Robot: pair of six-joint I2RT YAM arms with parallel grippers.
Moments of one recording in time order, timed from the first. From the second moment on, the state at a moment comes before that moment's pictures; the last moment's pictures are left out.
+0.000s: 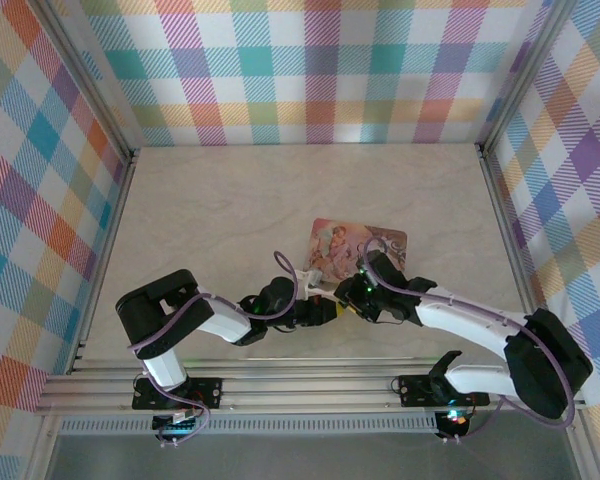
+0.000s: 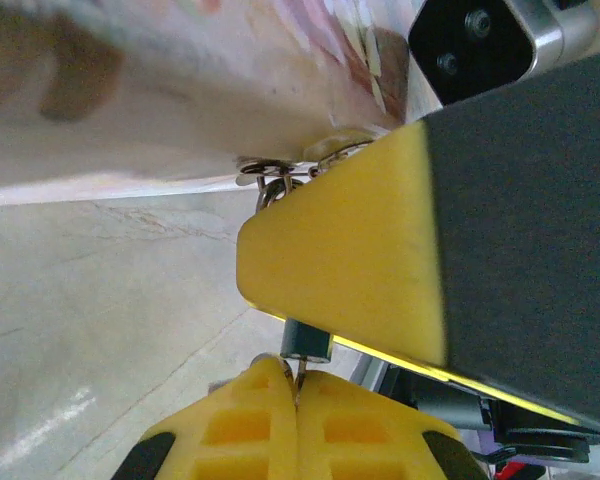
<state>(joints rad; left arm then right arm) -0.97 1.73 0.49 0.86 0.34 -1.05 0.75 1.22 0.57 -0.28 -0.16 1.29</state>
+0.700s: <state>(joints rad) -0.99 1.57 0.70 0.23 0.23 -0.47 0.75 1.17 0.62 -0.45 -0.19 1.39</state>
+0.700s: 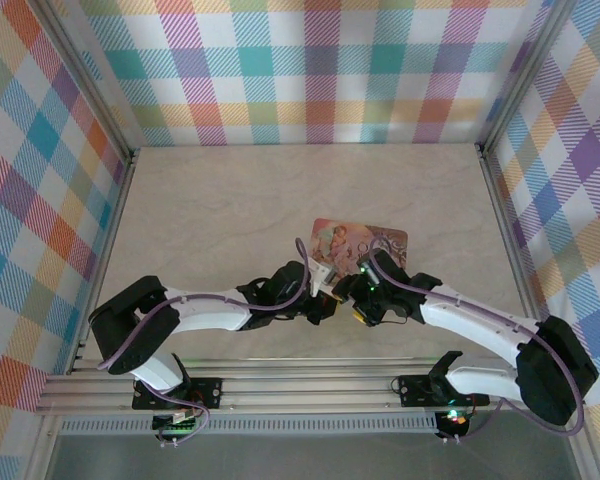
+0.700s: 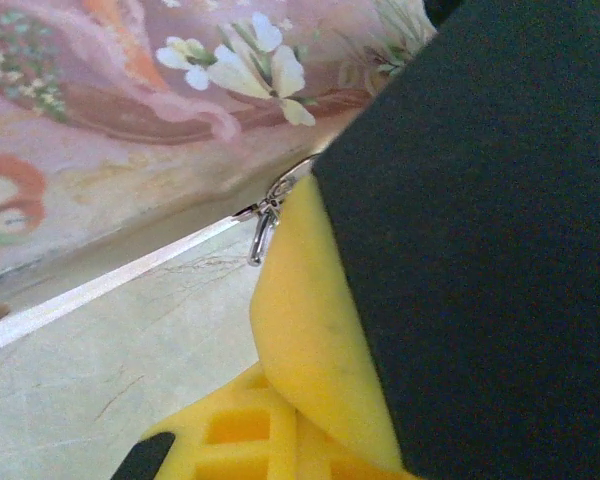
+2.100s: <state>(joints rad) -1.06 1.54 0.78 0.10 0.07 -0.30 0.54 1.14 0.58 -0.40 -0.26 1.35</state>
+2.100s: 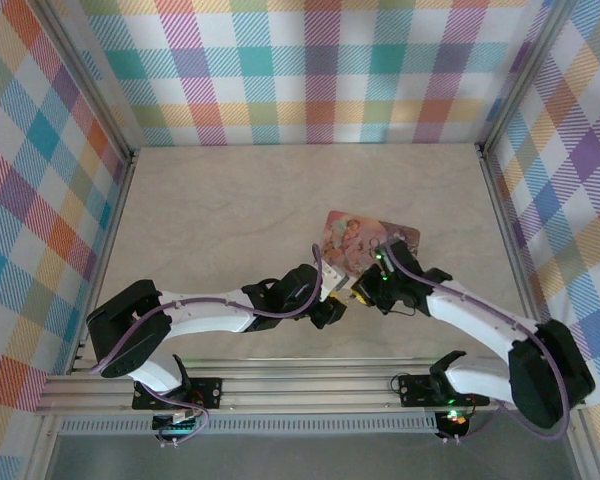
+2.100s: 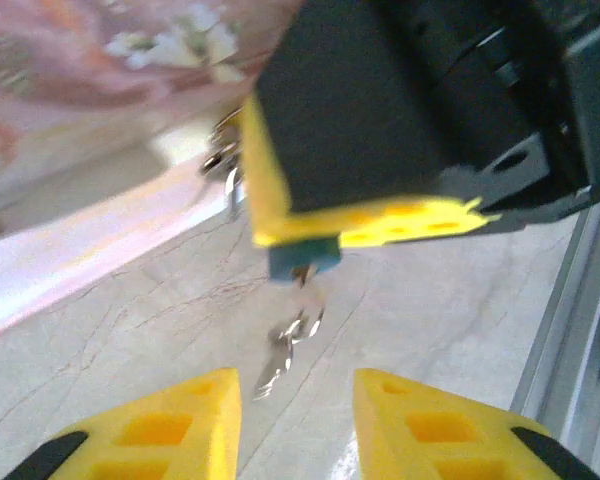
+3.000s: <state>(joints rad) -1.07 1.50 0.73 0.09 -0.03 -0.50 0.32 0.87 0.51 -0.65 -0.06 1.34</state>
